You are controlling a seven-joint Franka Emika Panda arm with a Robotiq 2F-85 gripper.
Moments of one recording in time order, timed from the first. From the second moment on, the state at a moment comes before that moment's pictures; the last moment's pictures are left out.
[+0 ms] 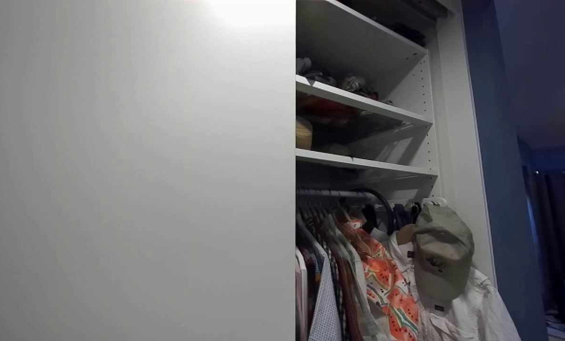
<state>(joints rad) -0.62 0.99 0.10 -2.46 -0.62 4.15 1.25</state>
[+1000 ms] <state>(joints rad) -0.55 0.94 0.11 -2.66 -0.39 4.21 1.21</state>
